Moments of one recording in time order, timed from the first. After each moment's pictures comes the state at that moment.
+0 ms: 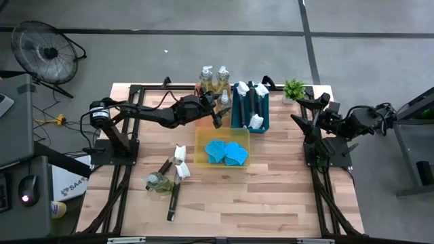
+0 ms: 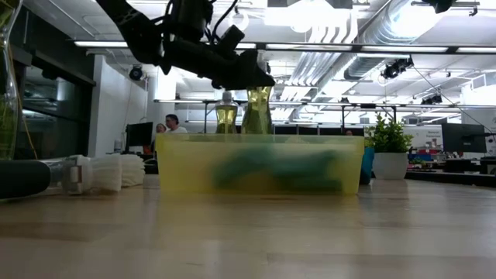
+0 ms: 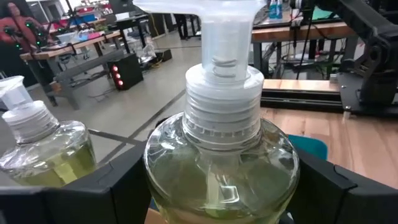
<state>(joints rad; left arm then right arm) 0.27 1.67 0.91 0.70 -0.21 0.15 0.43 0.38 0.70 -0.20 0.86 0.03</state>
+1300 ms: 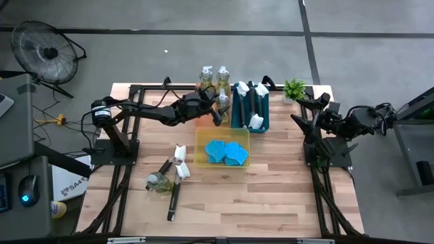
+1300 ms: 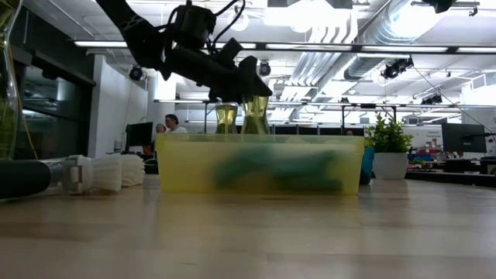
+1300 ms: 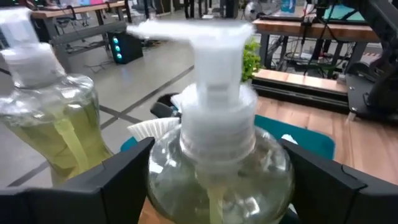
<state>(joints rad) 0.31 1.69 0.92 0.64 -0.19 -0.01 0.43 0.38 0.70 -0.20 0.86 0.03</state>
